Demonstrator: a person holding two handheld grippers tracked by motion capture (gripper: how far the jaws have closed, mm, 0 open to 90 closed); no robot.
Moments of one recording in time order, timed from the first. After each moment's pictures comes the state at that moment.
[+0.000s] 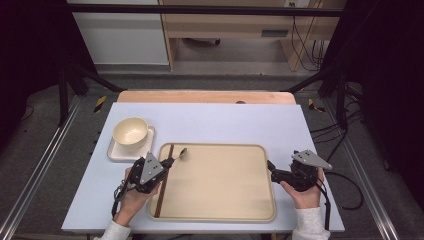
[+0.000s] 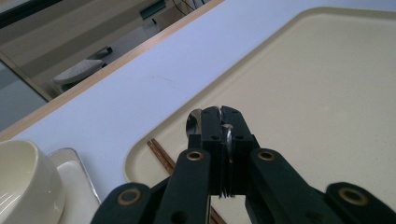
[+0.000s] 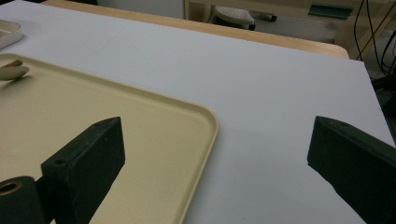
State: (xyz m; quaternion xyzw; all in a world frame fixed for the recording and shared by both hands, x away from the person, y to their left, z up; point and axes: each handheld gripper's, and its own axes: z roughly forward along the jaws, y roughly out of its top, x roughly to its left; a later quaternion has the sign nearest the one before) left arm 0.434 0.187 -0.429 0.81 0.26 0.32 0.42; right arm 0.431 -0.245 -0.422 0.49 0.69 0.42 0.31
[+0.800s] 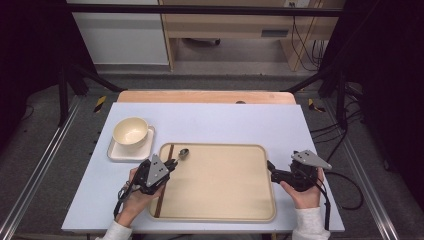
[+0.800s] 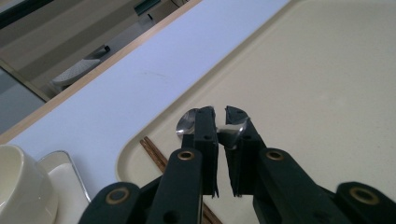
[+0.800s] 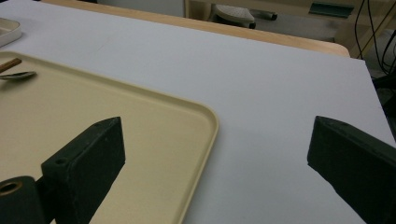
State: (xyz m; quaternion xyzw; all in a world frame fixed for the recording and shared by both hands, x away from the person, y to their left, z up) left arm 0.434 0.178 -0.436 0.82 0.24 0.32 0.40; right arm 0.432 -0.245 -0.423 0.49 0.70 0.42 0.31
